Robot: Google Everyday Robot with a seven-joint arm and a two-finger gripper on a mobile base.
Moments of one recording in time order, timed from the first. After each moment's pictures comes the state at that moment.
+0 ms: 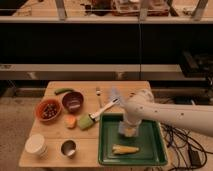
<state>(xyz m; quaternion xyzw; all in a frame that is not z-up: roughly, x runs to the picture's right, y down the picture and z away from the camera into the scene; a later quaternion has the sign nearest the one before) 0.102 0.204 0.779 -0.29 -0.04 0.01 0.95</state>
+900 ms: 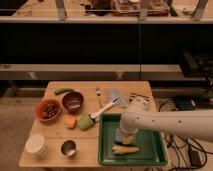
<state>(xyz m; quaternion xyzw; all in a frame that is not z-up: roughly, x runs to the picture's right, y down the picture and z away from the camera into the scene) 0.118 0.237 0.767 -0.29 -0.04 0.00 0.95</state>
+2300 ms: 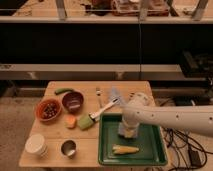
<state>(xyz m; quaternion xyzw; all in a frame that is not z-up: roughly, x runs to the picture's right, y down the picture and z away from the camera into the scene) 0.104 0.212 0.793 -0.28 -0.03 0.01 0.96</state>
